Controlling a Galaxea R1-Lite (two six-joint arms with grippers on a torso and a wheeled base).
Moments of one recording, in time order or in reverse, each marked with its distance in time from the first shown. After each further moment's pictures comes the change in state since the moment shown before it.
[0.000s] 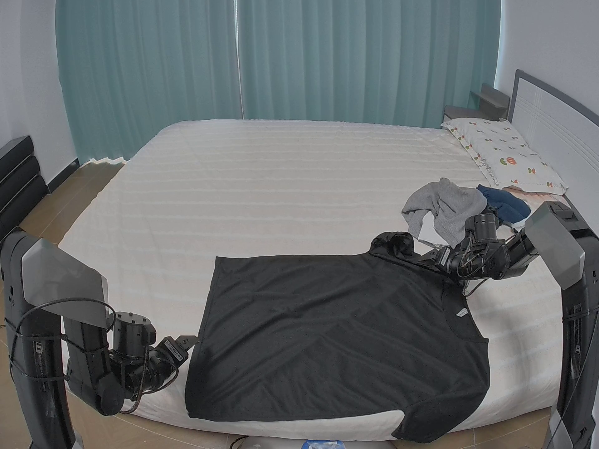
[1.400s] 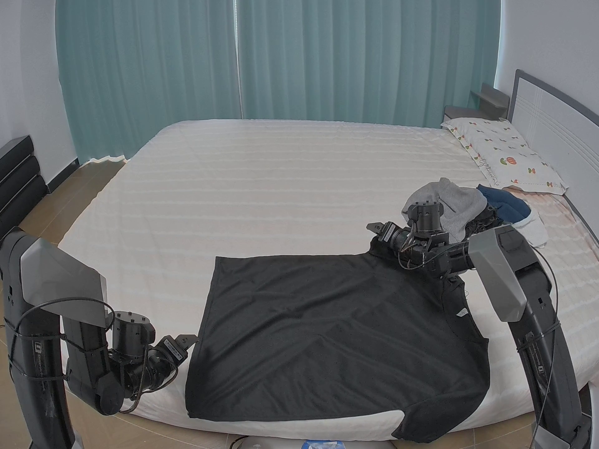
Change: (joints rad) left arm 0.004 -0.004 -0.001 0.000 -0.003 -0.001; right arm 0.216 0.299 -0.566 -0.093 -0.163 0.045
